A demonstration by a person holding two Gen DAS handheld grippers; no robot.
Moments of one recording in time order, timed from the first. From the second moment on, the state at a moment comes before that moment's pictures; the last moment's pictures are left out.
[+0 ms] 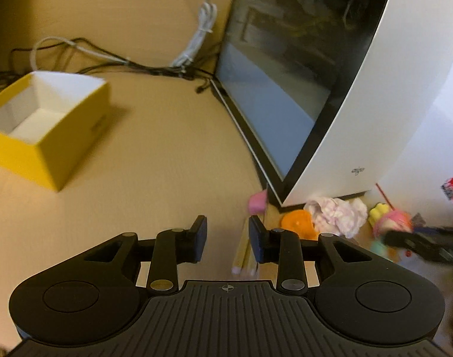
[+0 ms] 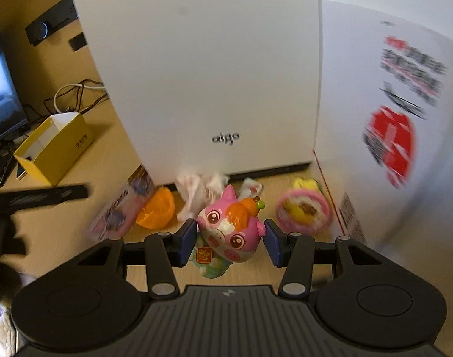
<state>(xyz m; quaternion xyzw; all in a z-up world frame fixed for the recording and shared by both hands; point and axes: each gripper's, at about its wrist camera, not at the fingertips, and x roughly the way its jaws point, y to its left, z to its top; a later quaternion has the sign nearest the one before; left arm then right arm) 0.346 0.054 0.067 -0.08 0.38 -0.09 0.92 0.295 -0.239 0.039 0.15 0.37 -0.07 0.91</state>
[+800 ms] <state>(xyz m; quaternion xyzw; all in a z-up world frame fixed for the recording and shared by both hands) 0.240 0.064 0.001 -0.08 0.51 -0.10 0.85 0.359 -0.194 0.020 0.14 0.37 0.07 0.92</state>
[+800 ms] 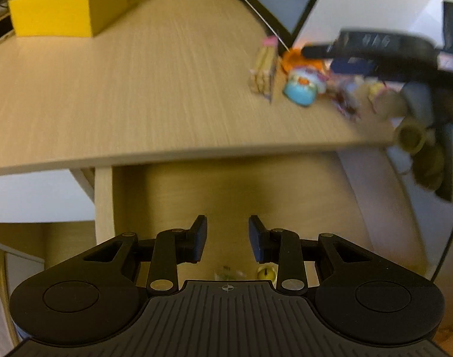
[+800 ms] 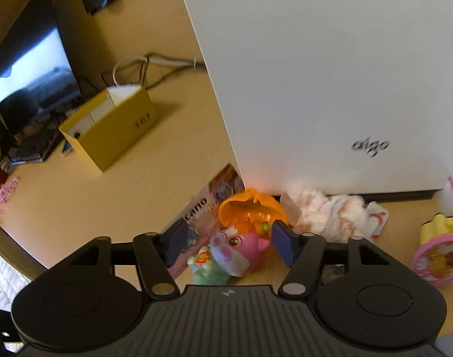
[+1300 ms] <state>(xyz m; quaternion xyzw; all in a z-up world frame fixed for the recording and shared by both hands) 0.236 0.018 -0.065 -0.03 0.69 -0.19 0.70 0.255 -0.198 0.023 0.14 0.42 0.01 0.90</state>
